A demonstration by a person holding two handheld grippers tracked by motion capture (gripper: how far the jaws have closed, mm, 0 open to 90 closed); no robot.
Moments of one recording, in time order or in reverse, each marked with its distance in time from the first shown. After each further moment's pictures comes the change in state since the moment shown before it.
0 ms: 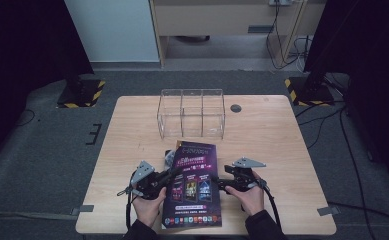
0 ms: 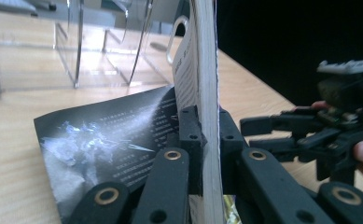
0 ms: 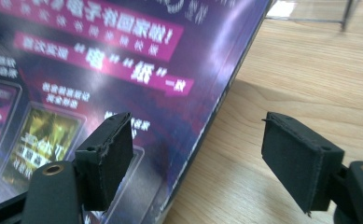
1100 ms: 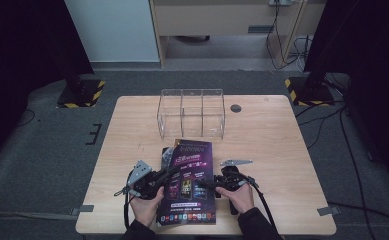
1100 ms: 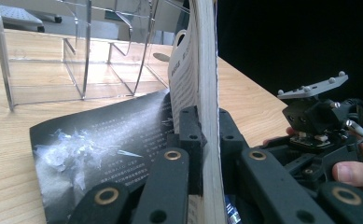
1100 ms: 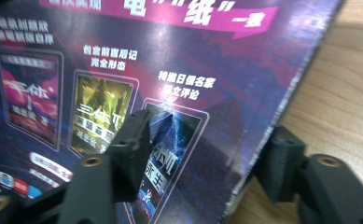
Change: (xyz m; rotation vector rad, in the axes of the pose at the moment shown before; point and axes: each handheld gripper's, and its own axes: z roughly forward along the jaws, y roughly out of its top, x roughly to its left) left arm 0.001 0.003 -0.004 -0.016 0.019 0.019; right arm 0.009 -0.006 0.032 0.128 0.247 0.161
